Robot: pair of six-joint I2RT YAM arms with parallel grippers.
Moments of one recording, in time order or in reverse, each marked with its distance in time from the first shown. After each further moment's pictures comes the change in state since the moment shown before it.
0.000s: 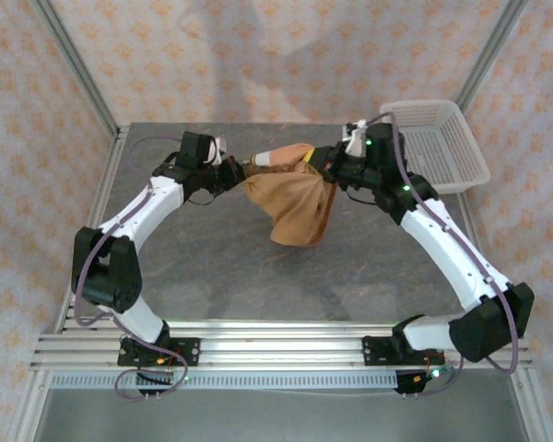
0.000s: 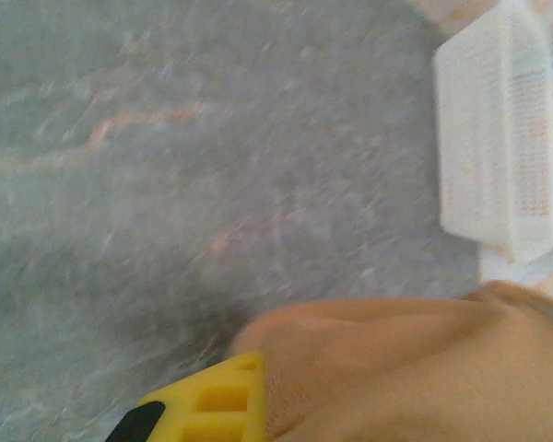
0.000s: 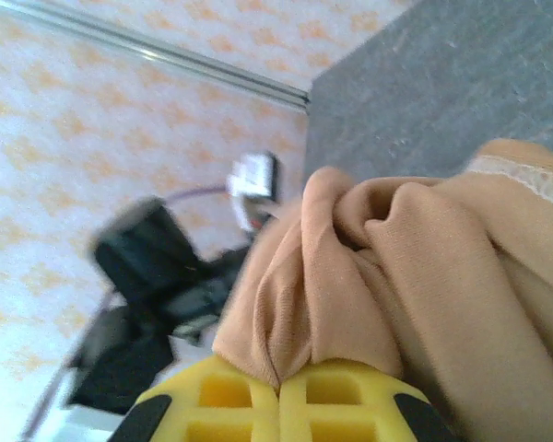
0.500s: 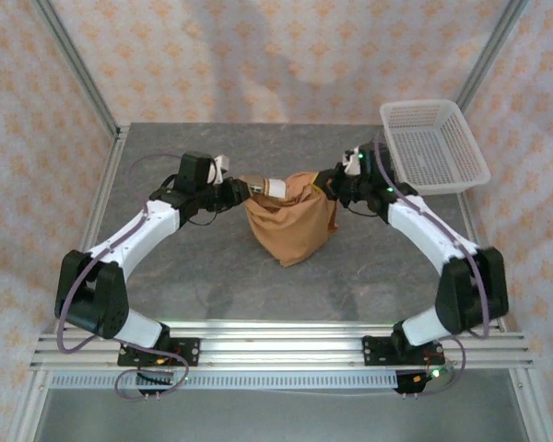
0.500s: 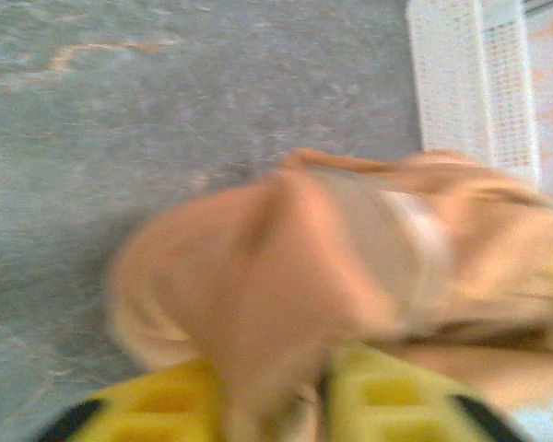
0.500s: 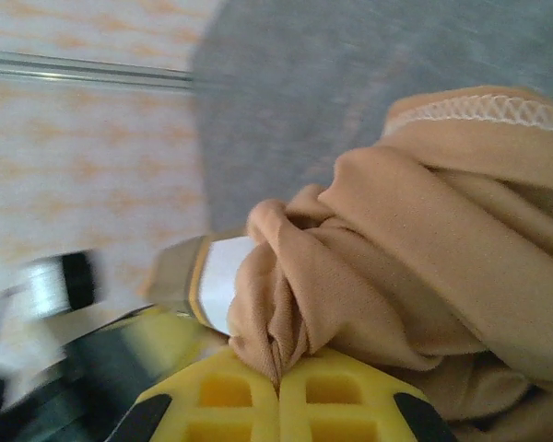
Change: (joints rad) left arm -0.073 -0.184 -0.199 0.108 0.000 0.002; right arm -0.092 0.213 -0.214 0.106 -0.064 -0.023
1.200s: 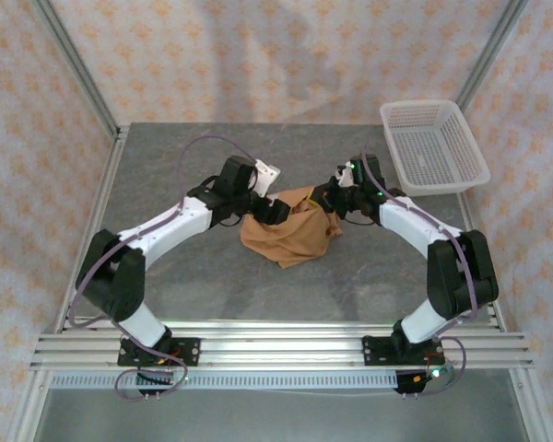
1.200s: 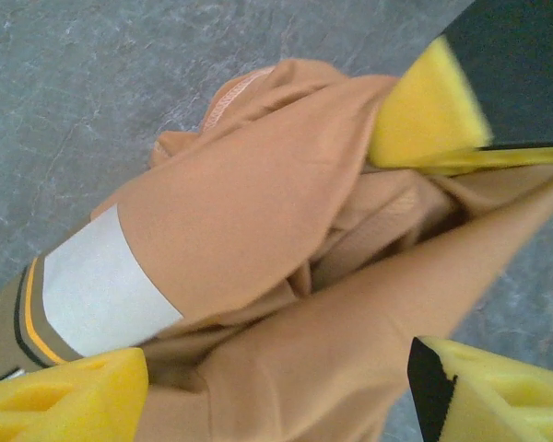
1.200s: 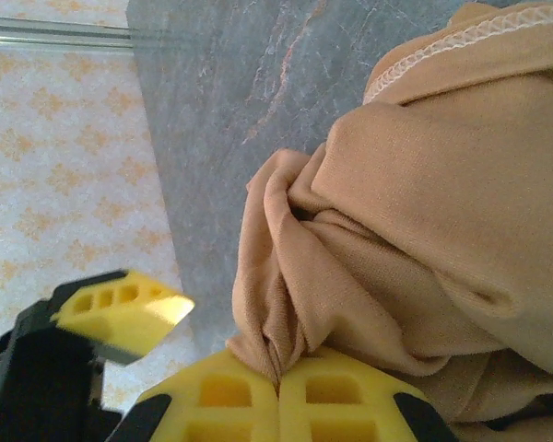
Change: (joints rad) left arm -0.211 0.177 0.112 0.007 -0.103 0.649; right arm 0.000 0.055 -0.061 0.039 -0.052 -0.032
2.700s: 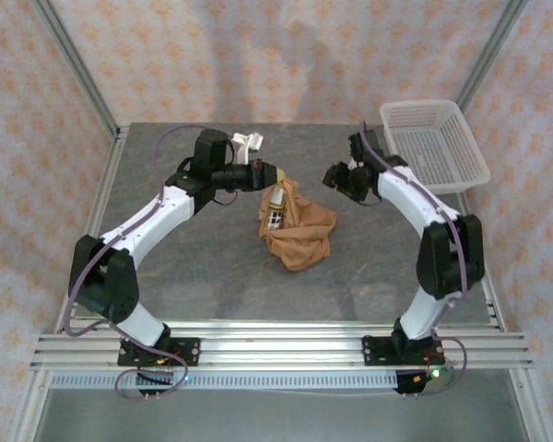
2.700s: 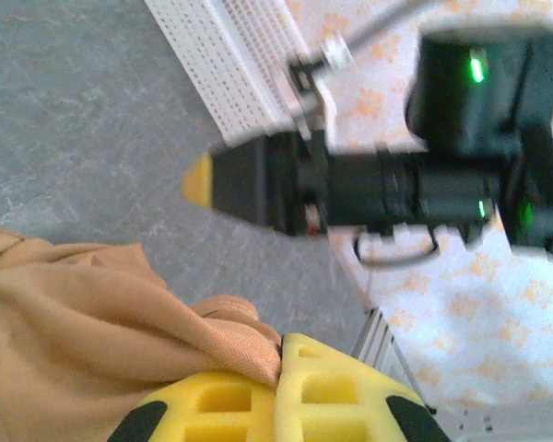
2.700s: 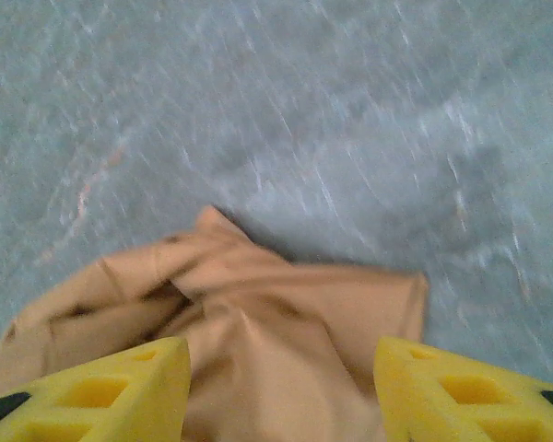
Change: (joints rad) left arm 0.148 -0.056 0.069 0.199 0.422 -0.599; right arm -0.023 0.095 0.300 -0.487 0.452 -0.283
